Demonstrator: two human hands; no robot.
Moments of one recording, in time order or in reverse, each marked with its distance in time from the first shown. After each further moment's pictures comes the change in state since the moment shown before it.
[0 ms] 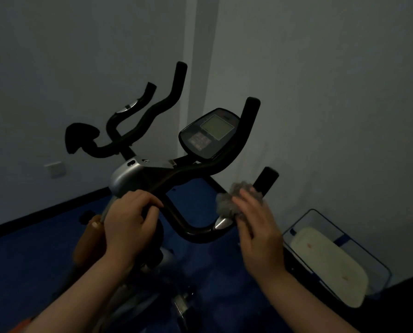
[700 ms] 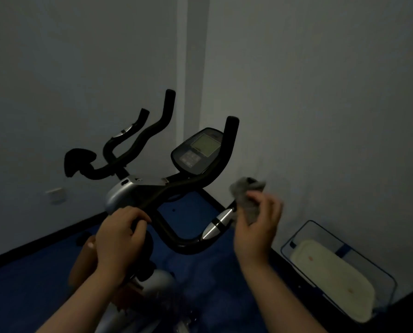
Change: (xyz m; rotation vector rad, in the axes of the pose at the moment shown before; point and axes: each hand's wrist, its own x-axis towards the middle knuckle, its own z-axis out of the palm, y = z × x) left_hand 0.000 0.000 0.001 0.040 0.028 -0.024; right_hand 0.025 -0.007 0.001 0.258 0.449 0.402
